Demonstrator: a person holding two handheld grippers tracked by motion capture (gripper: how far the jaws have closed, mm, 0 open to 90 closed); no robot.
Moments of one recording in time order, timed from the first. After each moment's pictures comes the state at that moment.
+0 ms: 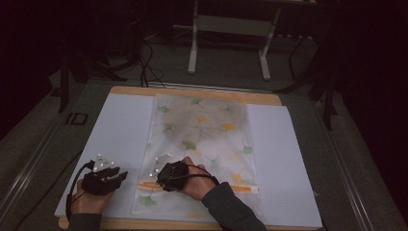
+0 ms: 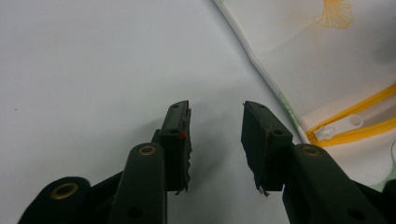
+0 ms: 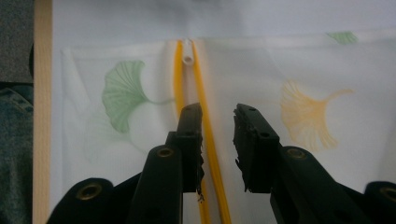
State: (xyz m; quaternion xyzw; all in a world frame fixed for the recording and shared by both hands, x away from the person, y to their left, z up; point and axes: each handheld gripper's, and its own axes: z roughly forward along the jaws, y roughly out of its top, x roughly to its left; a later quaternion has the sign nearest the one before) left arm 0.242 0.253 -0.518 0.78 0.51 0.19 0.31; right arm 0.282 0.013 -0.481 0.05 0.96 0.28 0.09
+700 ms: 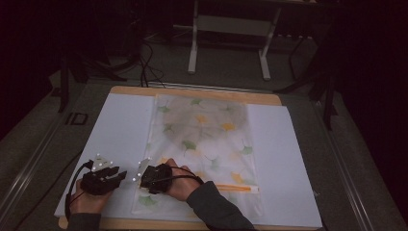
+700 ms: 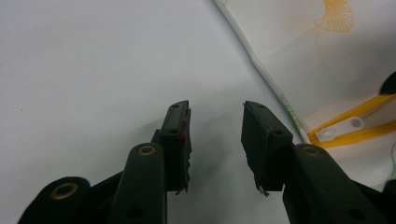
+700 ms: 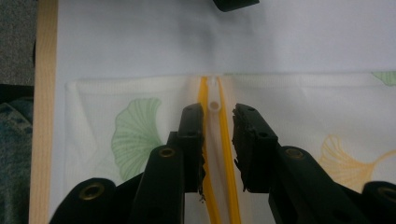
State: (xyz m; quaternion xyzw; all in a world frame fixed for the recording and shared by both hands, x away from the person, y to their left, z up) left arm 0.242 0.256 -0.516 0.78 0.51 0.19 0.32; right arm 0.278 0.055 -0.493 0.02 0.96 0.26 0.08
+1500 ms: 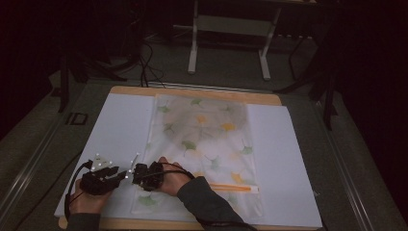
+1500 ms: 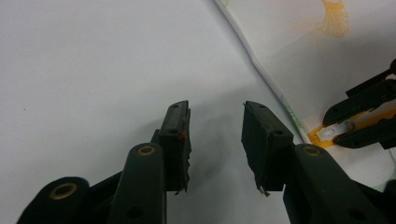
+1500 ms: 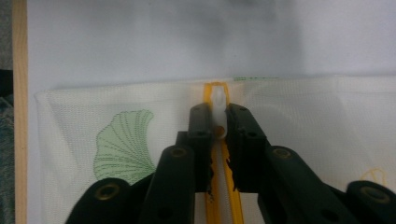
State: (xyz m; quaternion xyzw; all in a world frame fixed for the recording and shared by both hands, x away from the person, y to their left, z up) left arm 0.242 0.257 -0.516 0.78 0.51 0.19 0.32; right arm 0.294 0.083 -0.509 0.02 0.98 0.20 0.03
